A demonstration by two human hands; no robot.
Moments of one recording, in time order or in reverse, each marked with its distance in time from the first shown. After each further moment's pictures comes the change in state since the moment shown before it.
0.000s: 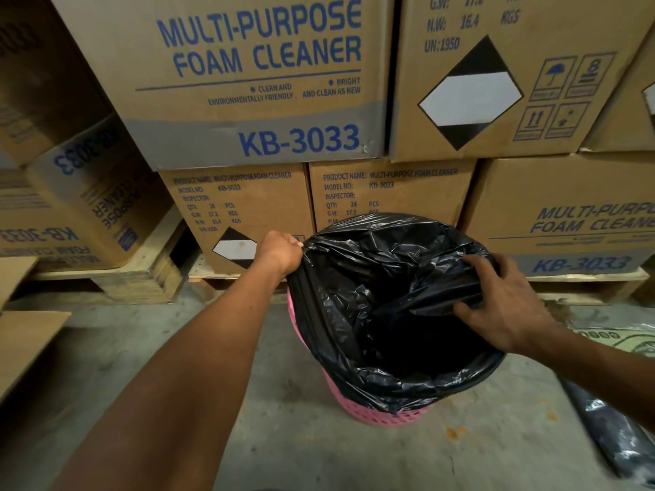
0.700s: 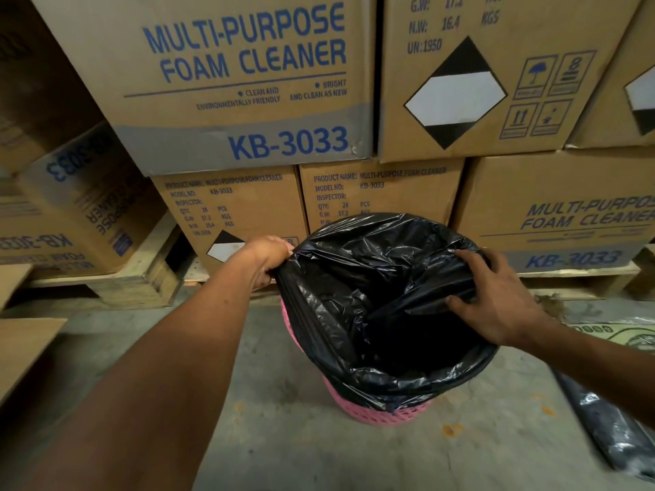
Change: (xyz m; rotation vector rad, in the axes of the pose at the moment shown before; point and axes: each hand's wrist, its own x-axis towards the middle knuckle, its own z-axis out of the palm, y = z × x) left_hand -0.026 0.017 -0.017 -0.032 -0.140 -0.125; right_hand 0.004 0.008 0.001 0.065 0.036 -0.024
